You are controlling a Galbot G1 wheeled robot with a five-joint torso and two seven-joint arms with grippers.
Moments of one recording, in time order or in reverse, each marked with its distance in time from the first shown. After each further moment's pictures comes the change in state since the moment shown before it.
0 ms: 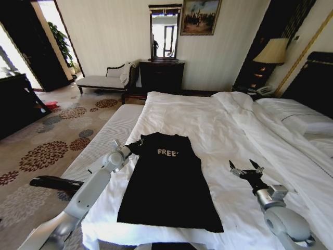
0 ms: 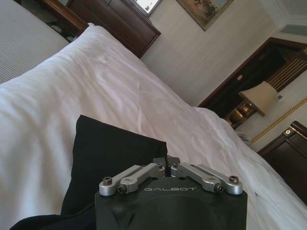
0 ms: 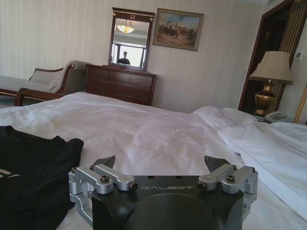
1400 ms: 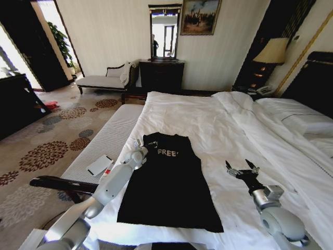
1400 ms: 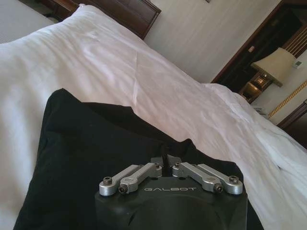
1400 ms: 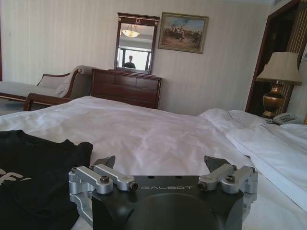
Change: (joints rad) left arm -0.110 -0.159 0.151 0.187 0.165 -0.035 -0.044; right arm 0.015 0.010 -0.031 0.002 -0.009 0.017 -0.013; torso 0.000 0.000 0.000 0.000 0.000
